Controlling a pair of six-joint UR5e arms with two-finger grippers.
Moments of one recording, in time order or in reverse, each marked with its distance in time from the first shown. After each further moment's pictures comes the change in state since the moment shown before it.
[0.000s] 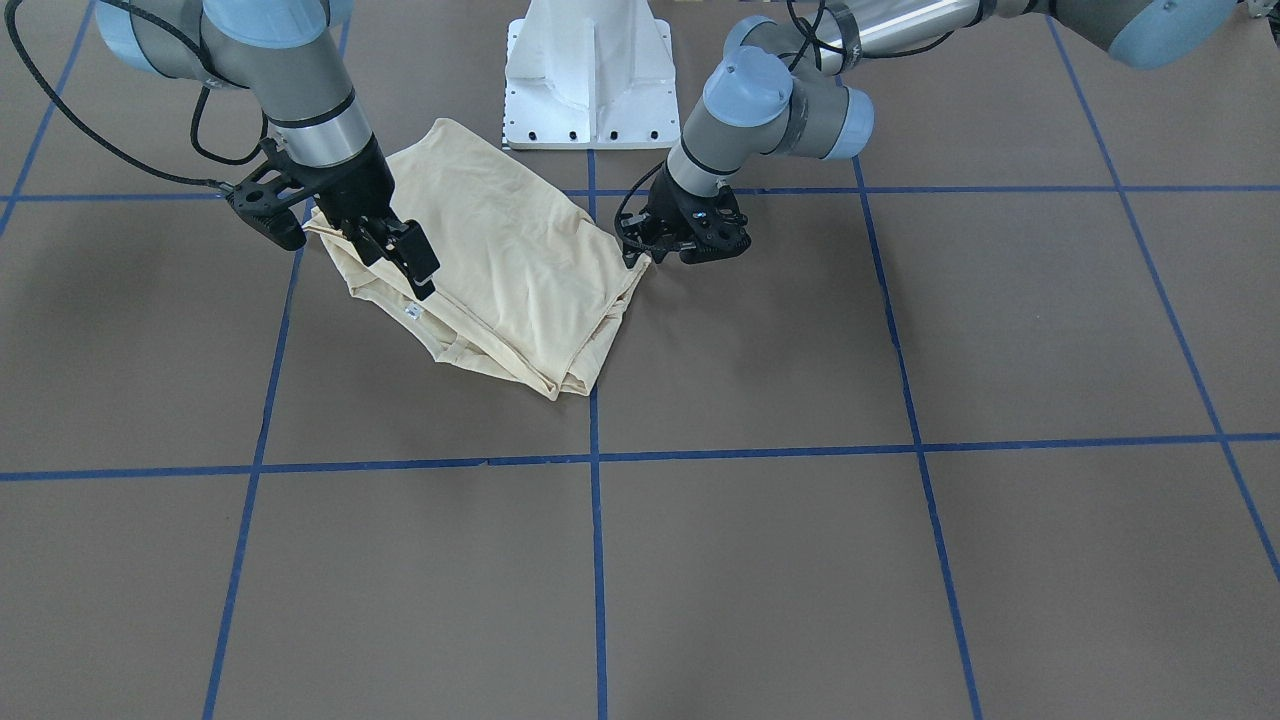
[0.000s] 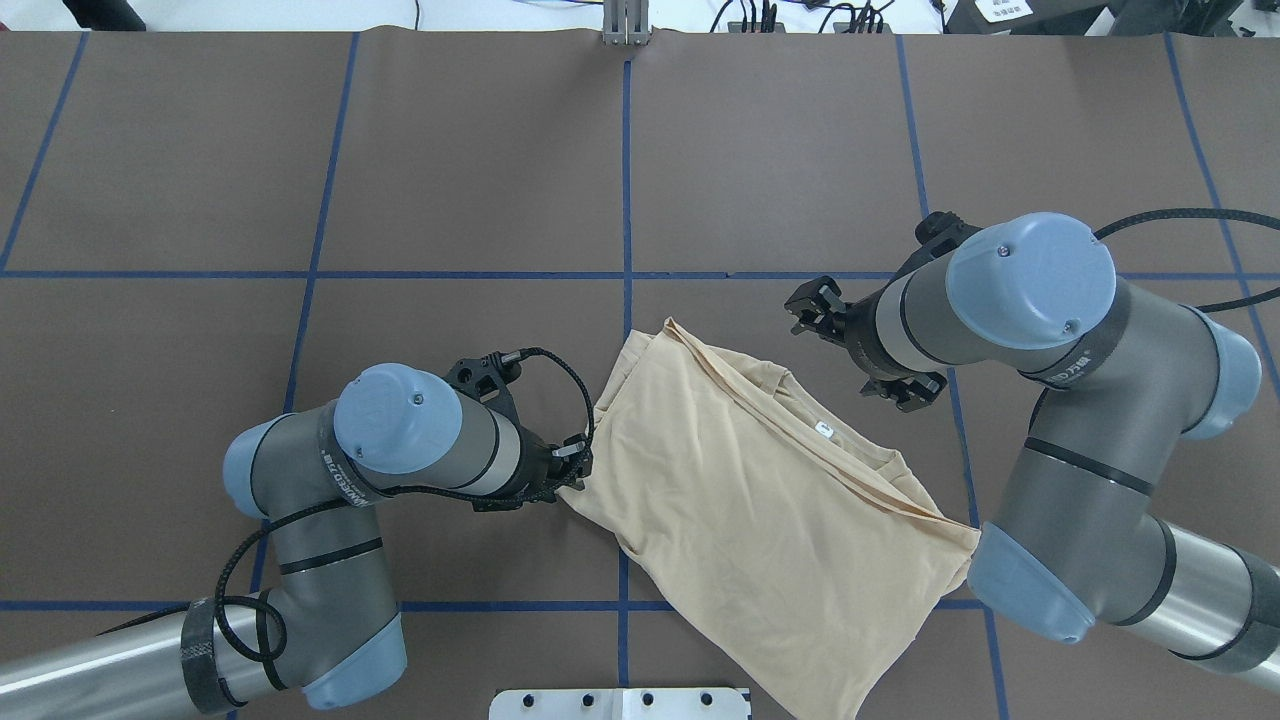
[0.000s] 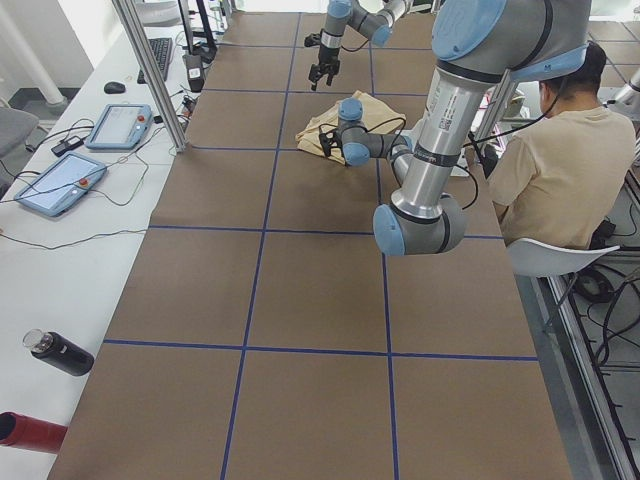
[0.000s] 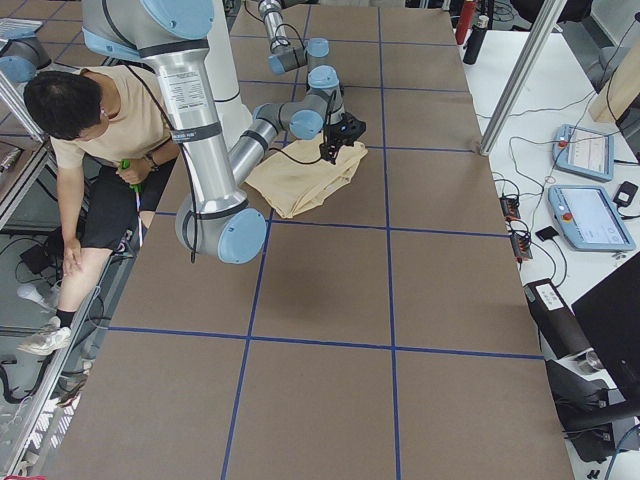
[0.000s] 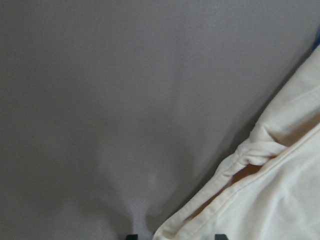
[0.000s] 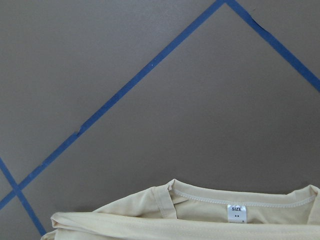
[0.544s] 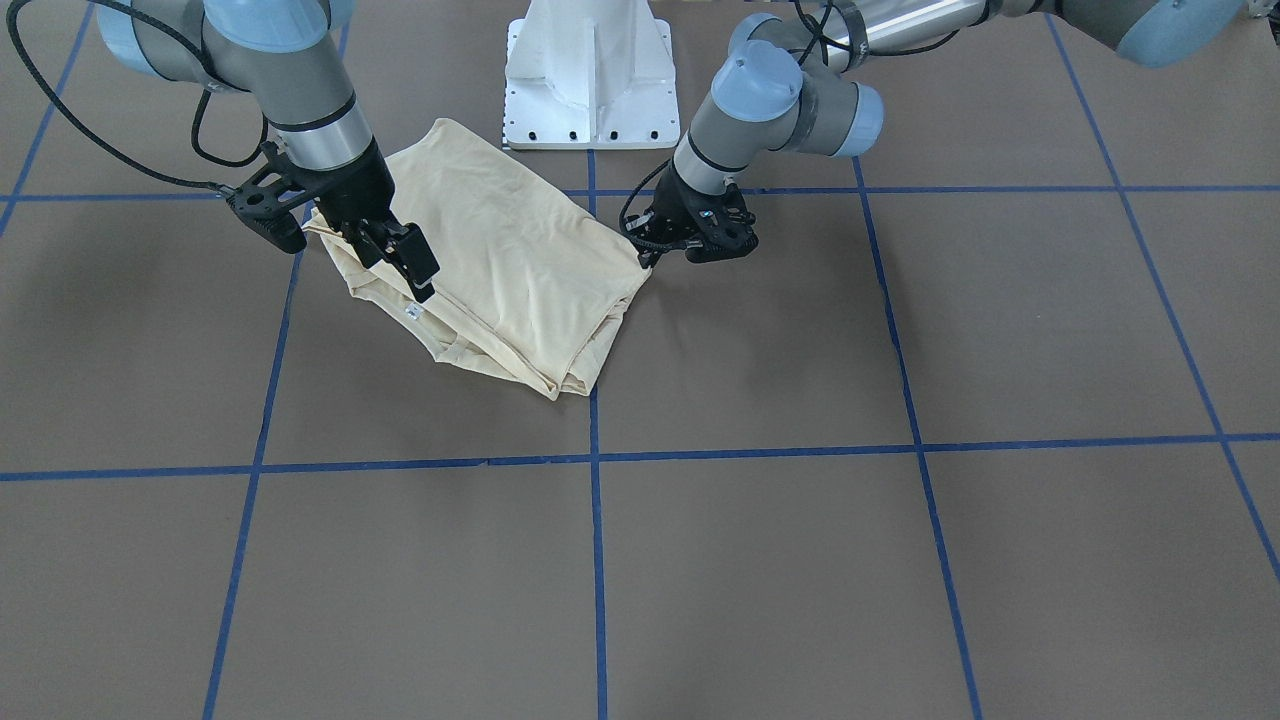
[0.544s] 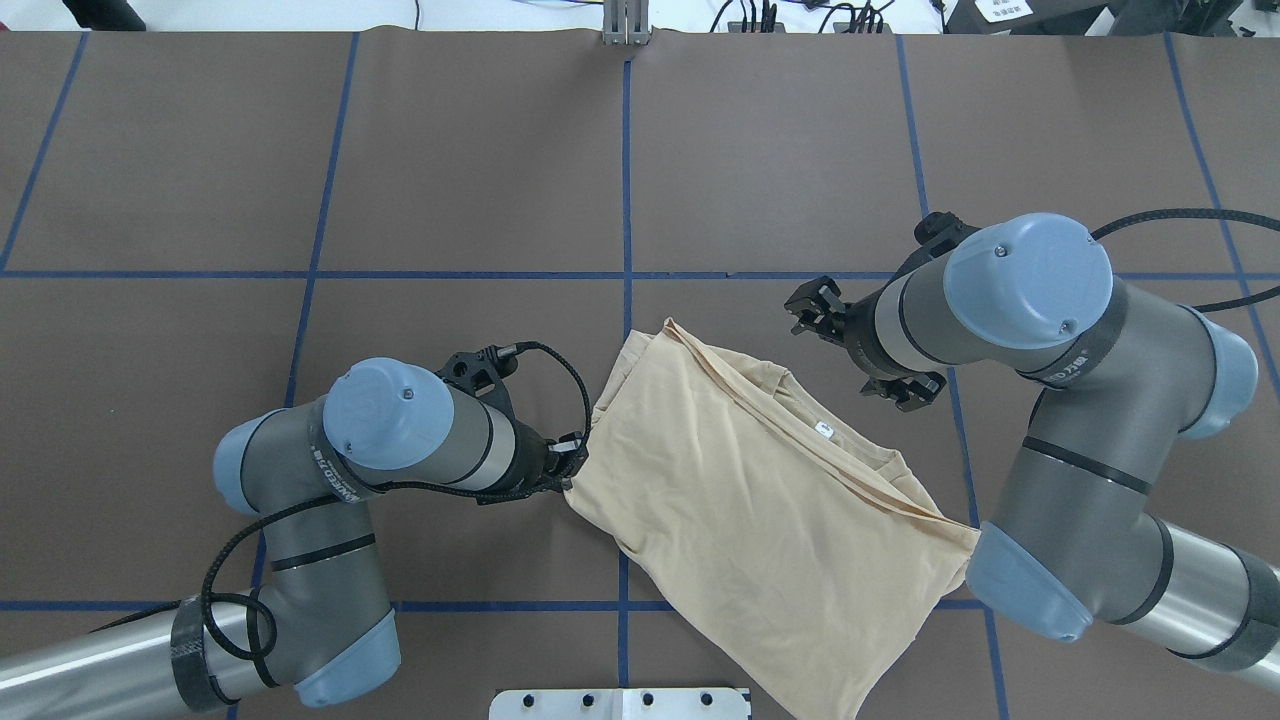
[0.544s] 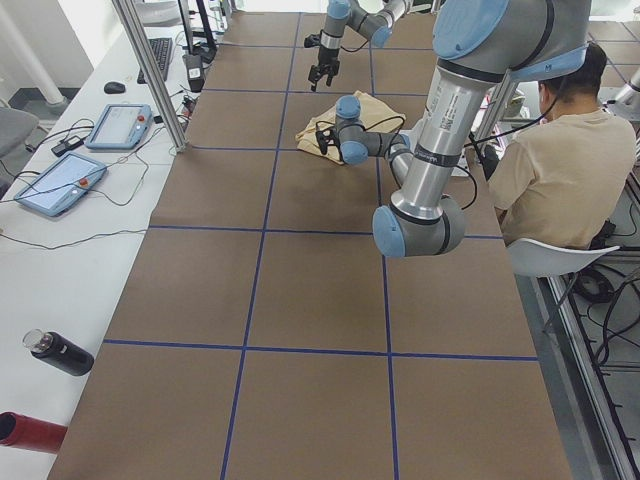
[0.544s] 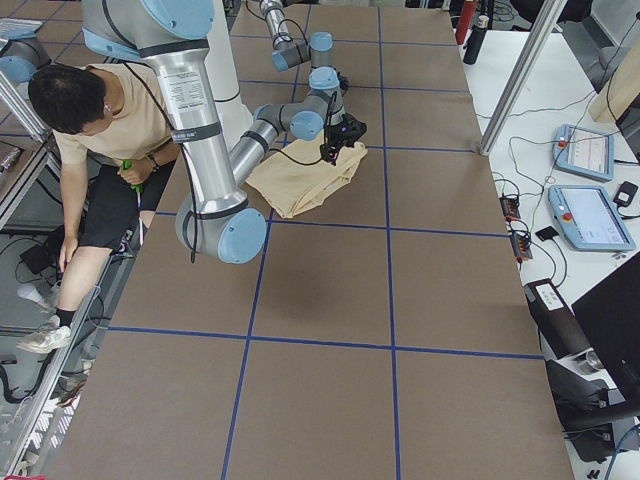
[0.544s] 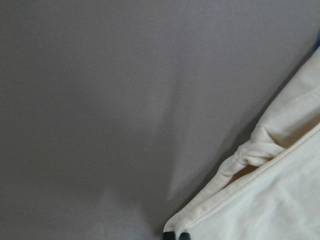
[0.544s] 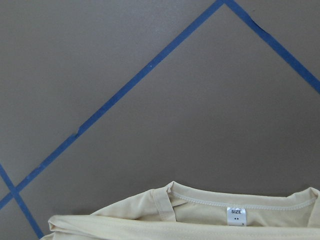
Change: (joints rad) left arm -0.051 0.018 -0.030 0.013 0.001 0.071; right arm 0.000 0.001 -0.011 0.001 -0.002 -0.002
